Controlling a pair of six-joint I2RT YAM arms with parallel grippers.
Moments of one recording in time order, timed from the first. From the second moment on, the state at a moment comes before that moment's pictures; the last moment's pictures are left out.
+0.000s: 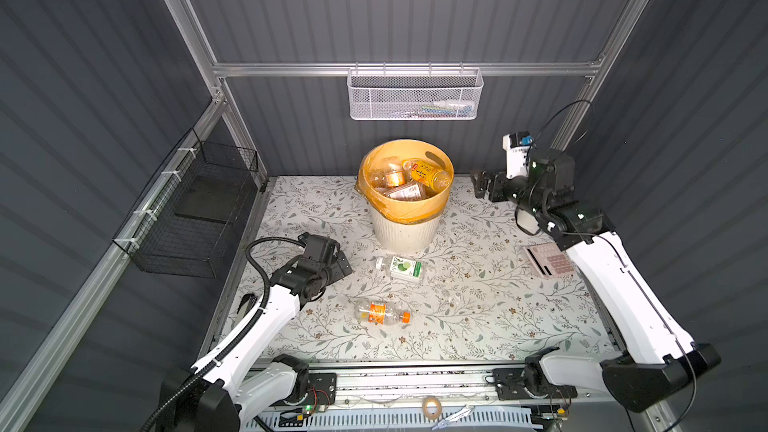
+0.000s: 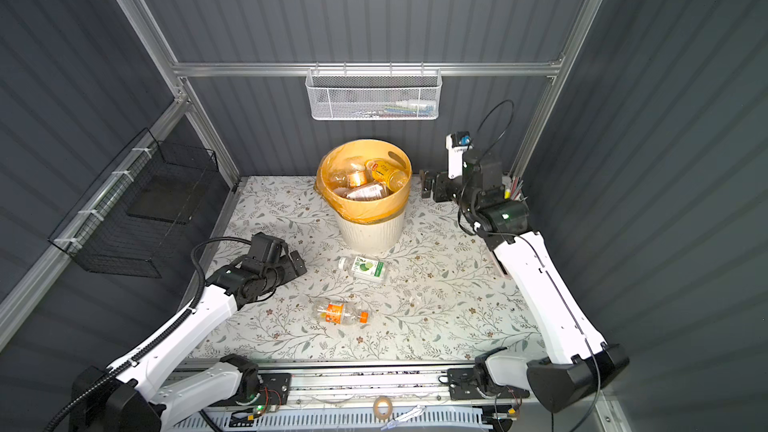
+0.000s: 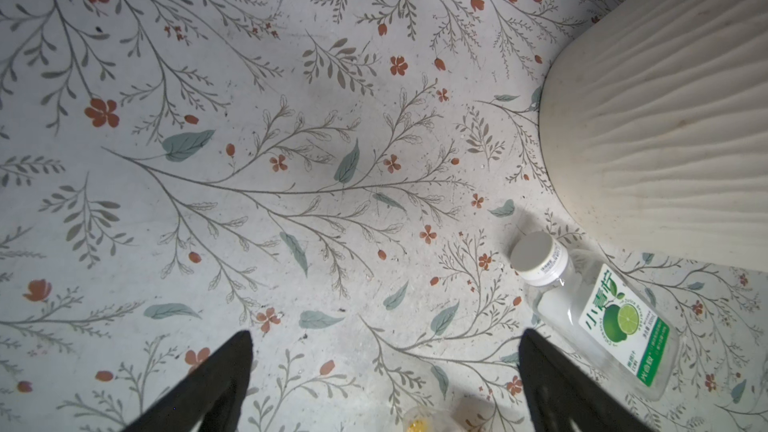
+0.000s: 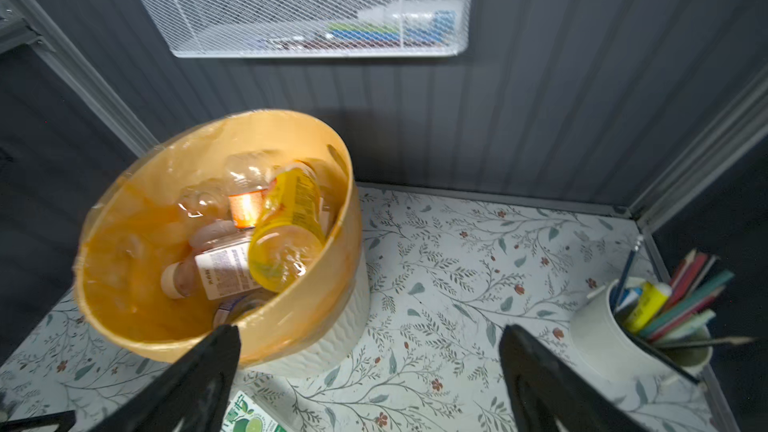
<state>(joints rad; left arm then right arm) -0.41 1.07 0.78 -0.68 -0.19 -0.78 0.33 1.26 1.46 -0.60 0.06 0.16</state>
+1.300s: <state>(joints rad) -0.94 1.38 0.80 -0.70 -0.13 -1.73 0.07 0.98 0.83 -0.53 0.05 0.39</state>
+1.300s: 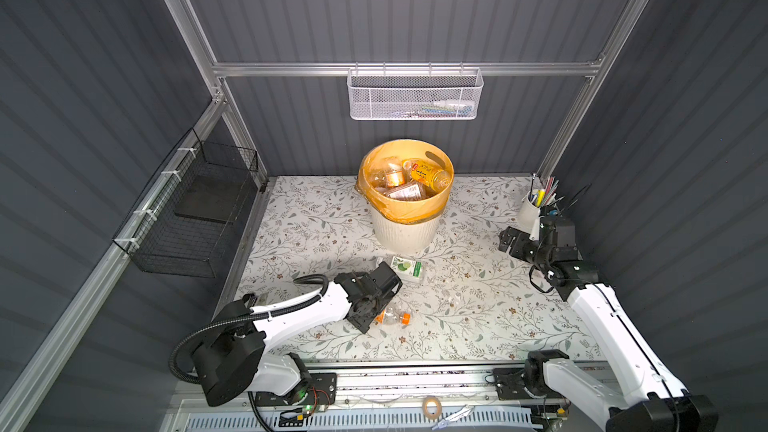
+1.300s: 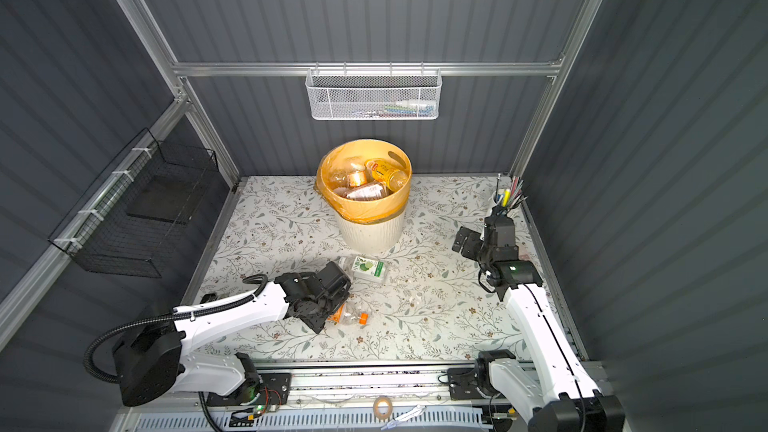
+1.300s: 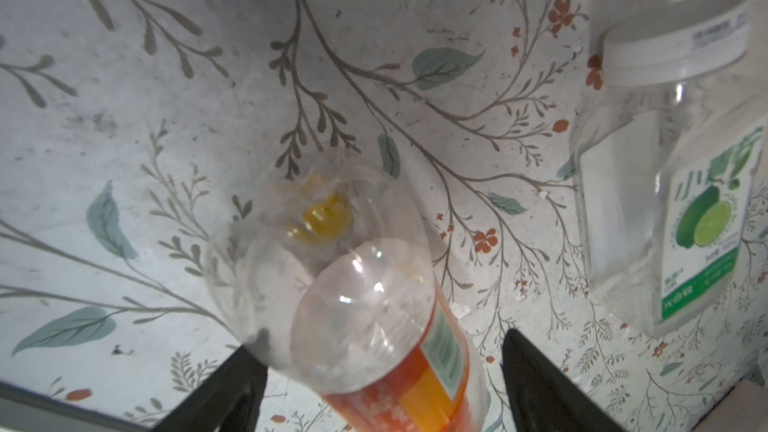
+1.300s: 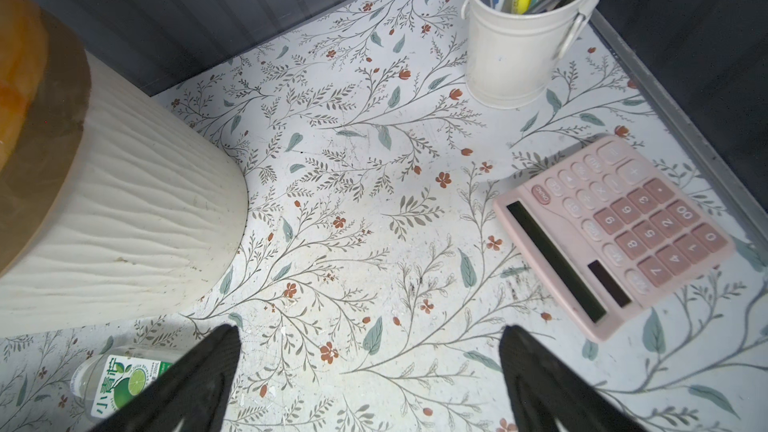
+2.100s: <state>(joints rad) -0.81 1.10 0.81 -0.67 -0.38 -1.53 0.04 0.97 0.81 -0.54 0.02 0.40</state>
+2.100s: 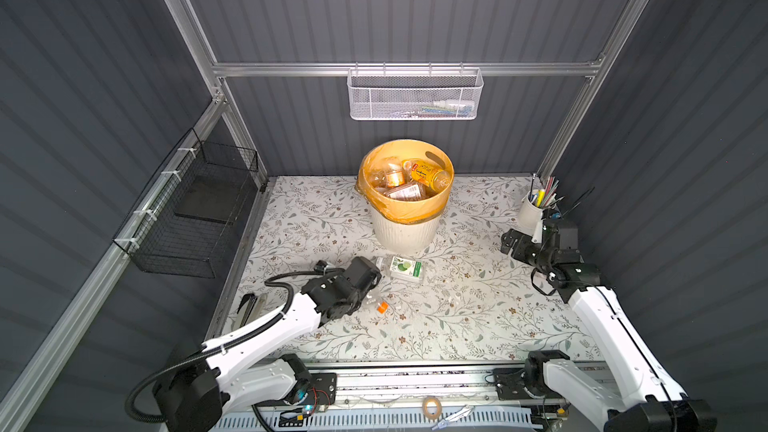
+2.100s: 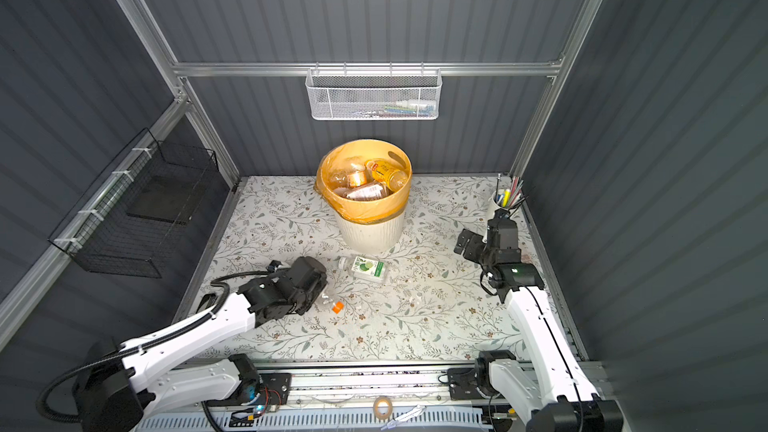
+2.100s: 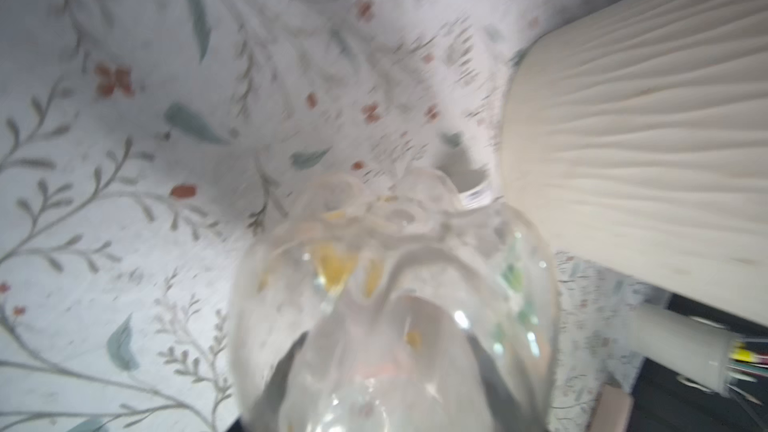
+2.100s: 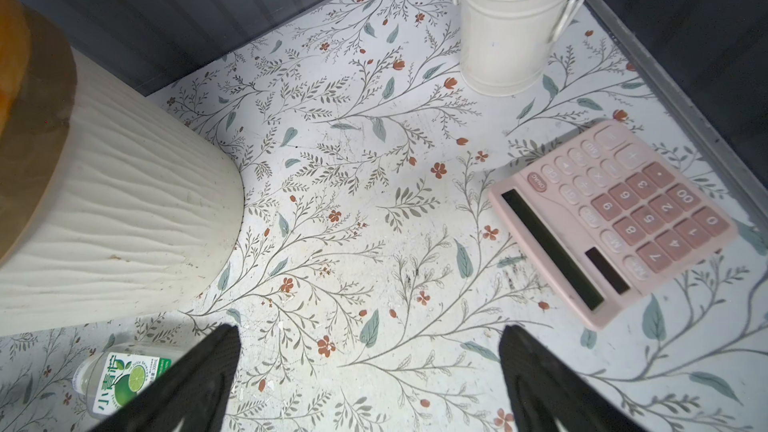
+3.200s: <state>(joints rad) -0.58 1.55 1.86 -0.81 -0.26 -0.52 0.03 0.94 0.79 -0.53 -0.06 0.43</state>
